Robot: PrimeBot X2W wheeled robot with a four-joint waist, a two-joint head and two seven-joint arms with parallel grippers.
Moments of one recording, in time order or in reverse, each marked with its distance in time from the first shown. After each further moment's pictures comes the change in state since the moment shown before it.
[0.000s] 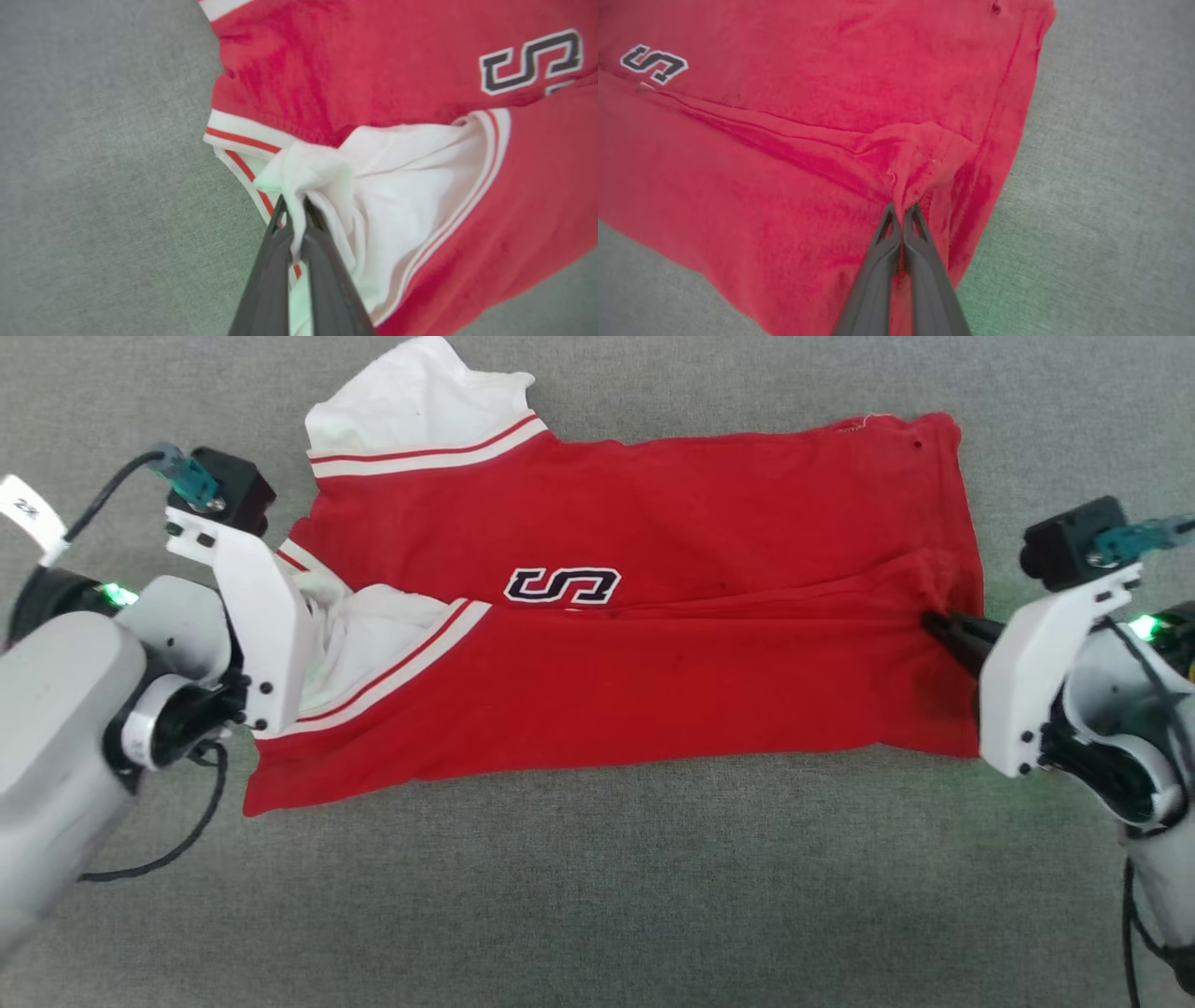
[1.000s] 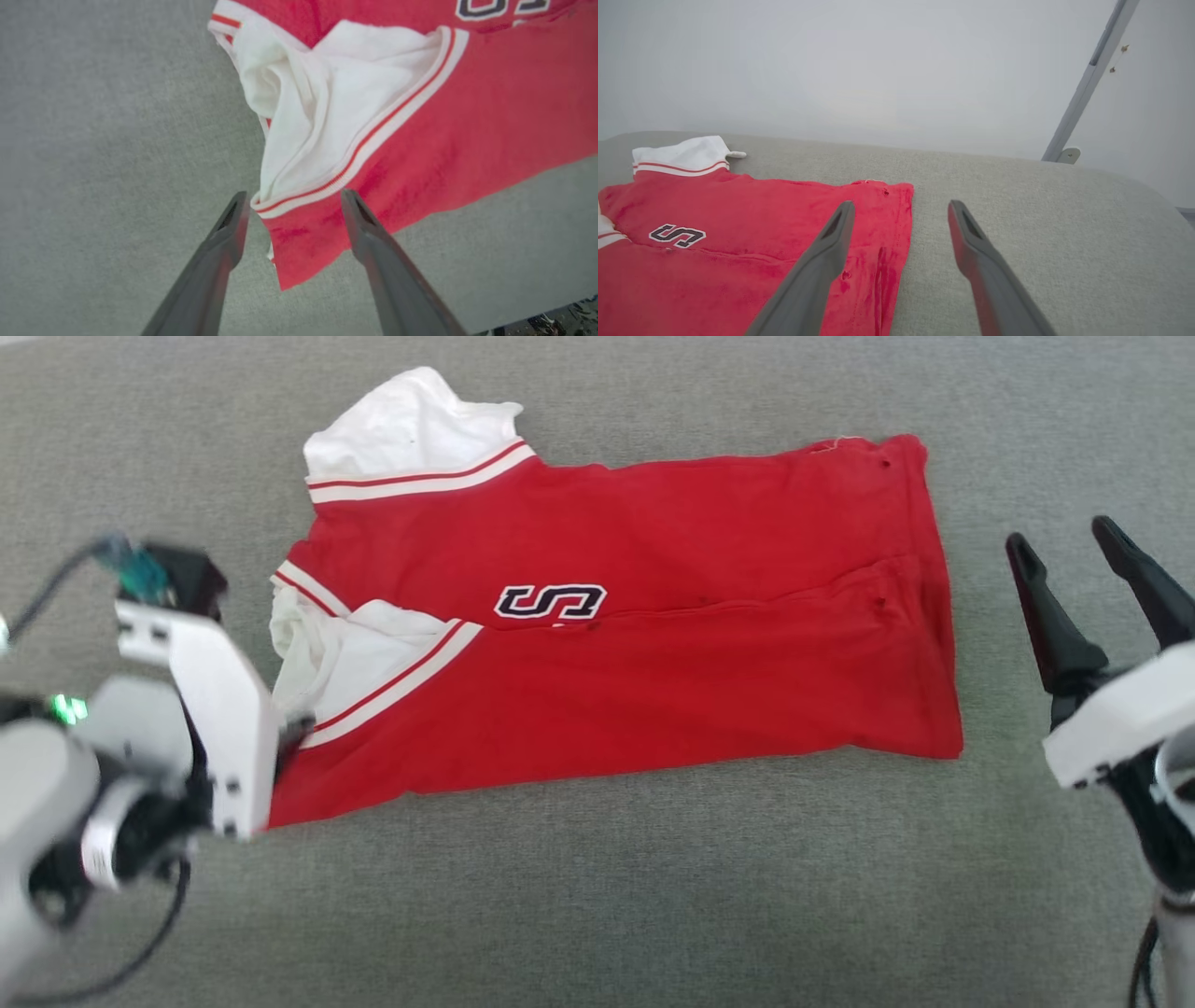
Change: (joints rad) left arm 0.145 0.178 0.036 -0.312 -0.092 0.244 0.079; right arm 0.179 0.123 -0.263 -0.208 -0.196 0.000 -0.378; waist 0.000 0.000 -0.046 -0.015
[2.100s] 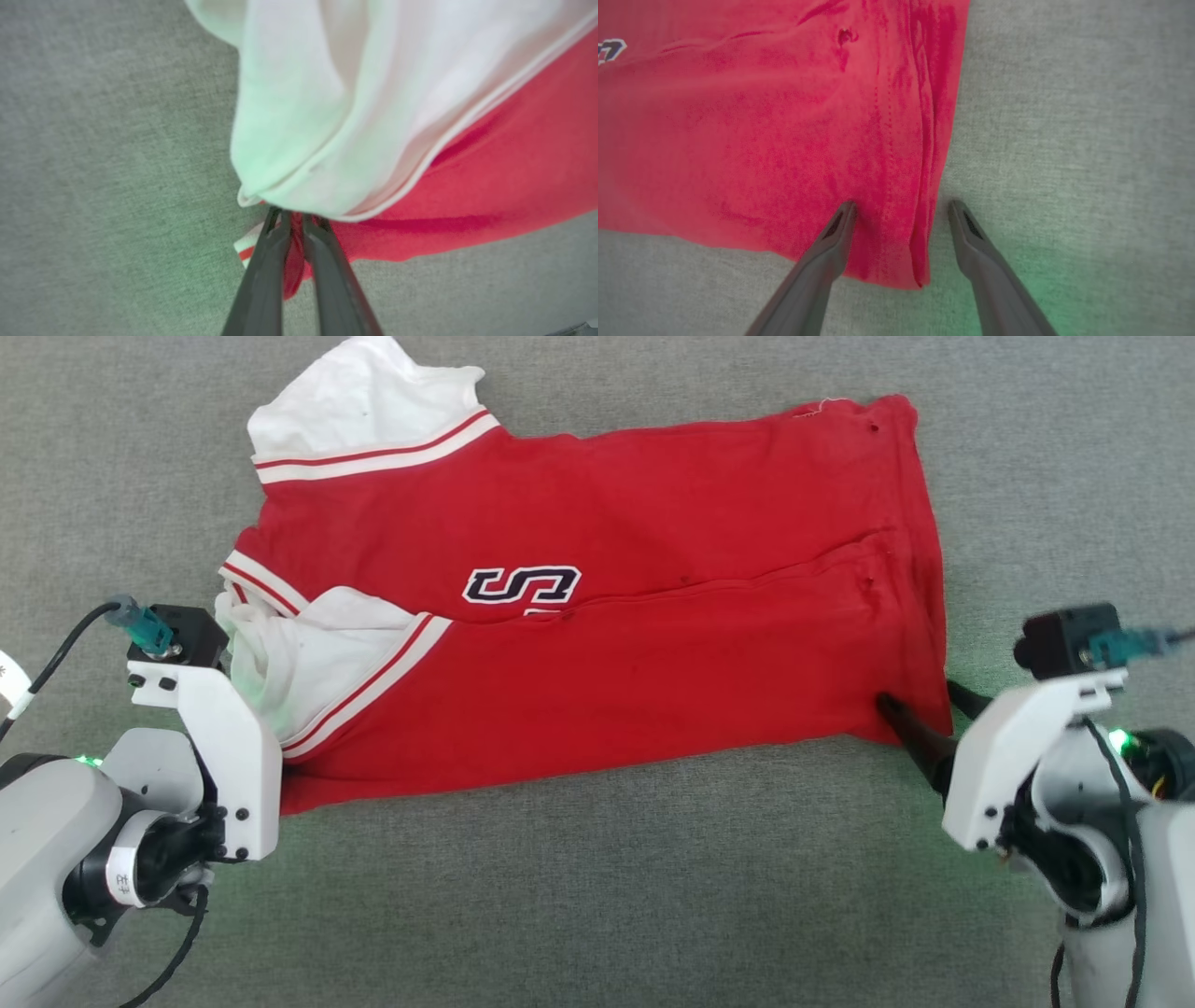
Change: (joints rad) left arm 0.117 -0.042 -0.010 0.093 -0.060 0.012 -0.061; right arm 0.049 0.162 0.008 0.101 0.001 0.000 0.427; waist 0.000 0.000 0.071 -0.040
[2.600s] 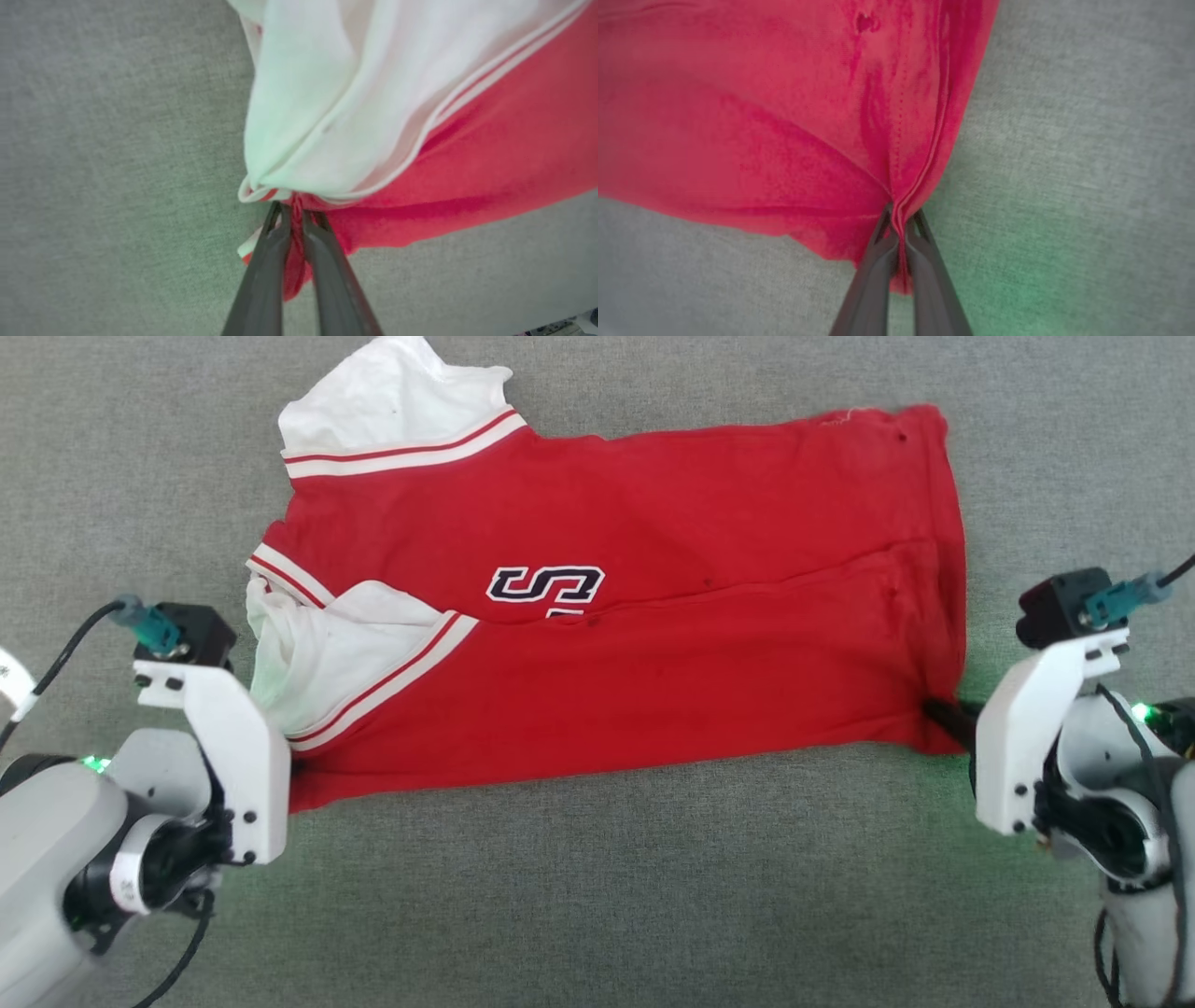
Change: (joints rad) left arm 0.000 0.007 0.008 -0.042 -0.006 0.026 0.002; right arm -0.078 -0.107 0.052 0.042 0.081 0.000 0.203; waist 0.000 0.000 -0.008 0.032
